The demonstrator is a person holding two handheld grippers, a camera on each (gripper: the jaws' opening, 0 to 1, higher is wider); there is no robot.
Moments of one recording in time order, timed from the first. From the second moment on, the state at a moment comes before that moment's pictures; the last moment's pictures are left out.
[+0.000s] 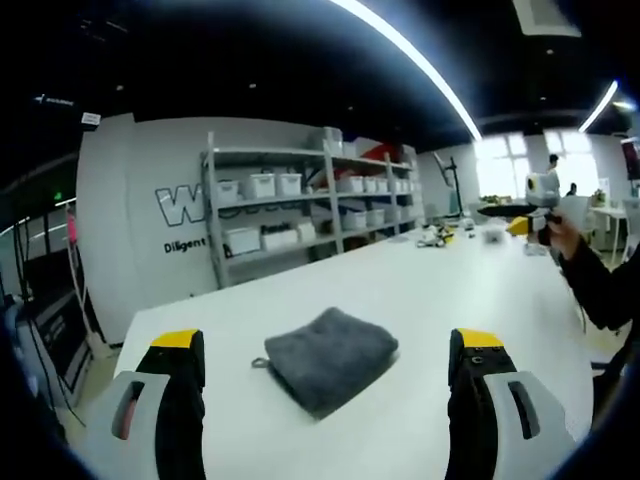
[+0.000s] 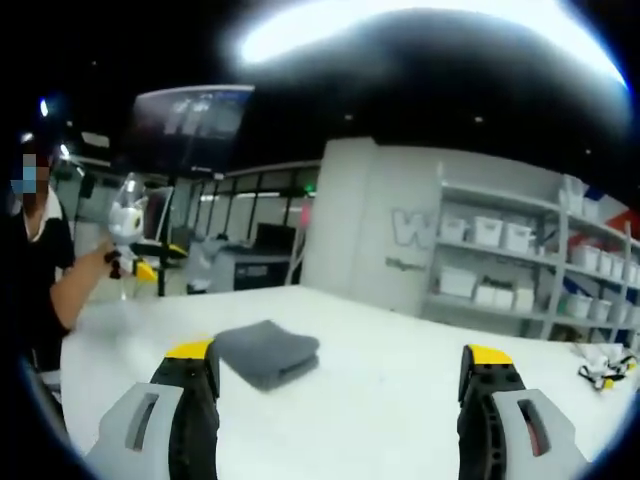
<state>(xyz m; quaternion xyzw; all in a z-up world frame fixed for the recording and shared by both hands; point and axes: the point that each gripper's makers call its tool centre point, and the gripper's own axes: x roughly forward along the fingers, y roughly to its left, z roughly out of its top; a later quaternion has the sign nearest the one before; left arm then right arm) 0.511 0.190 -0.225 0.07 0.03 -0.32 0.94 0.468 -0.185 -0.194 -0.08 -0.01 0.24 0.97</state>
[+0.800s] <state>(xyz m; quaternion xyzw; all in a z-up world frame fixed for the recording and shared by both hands) 0.547 0.183 -0.232 0.08 0.01 -0.33 0.94 0.519 -0.175 -0.195 -0.07 -0.05 0.25 0.96</state>
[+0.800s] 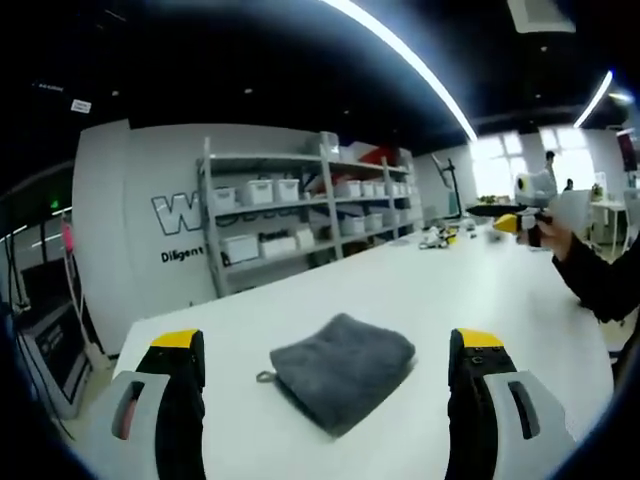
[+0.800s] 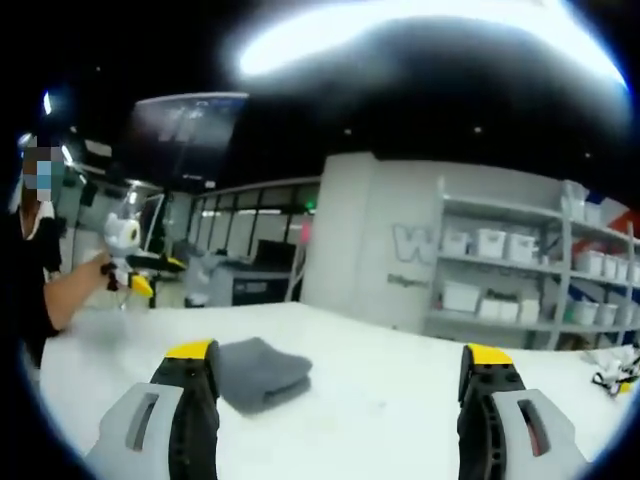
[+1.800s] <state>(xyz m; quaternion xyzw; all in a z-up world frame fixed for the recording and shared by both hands) 0.608 0.187 -0.245 0.09 0.02 -0.34 0.94 0.586 -0.141 -0.194 -0.12 -0.05 0.27 0.95</state>
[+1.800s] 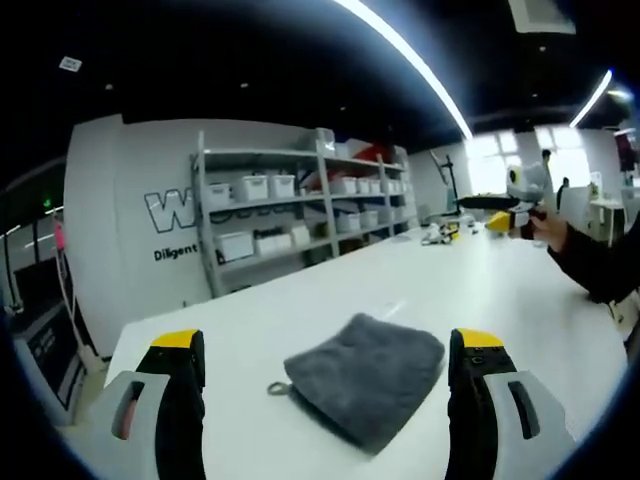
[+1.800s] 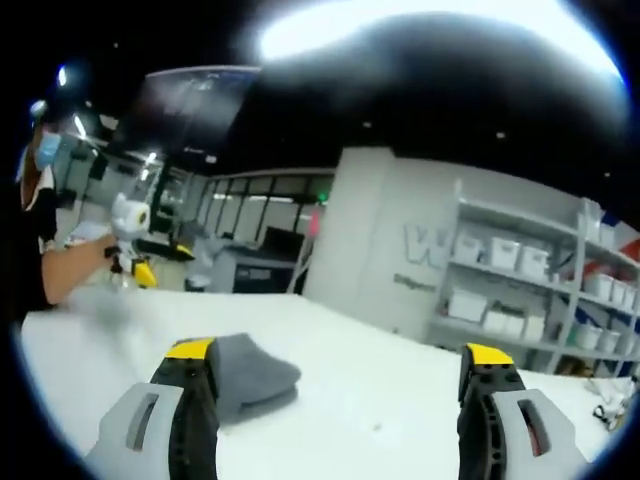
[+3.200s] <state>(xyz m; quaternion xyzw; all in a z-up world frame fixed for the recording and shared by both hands) 0.630 0.184 -0.343 0.06 0.10 -0.39 0.91 0.616 -0.065 -0.301 -0.15 0.02 0.36 0.92</state>
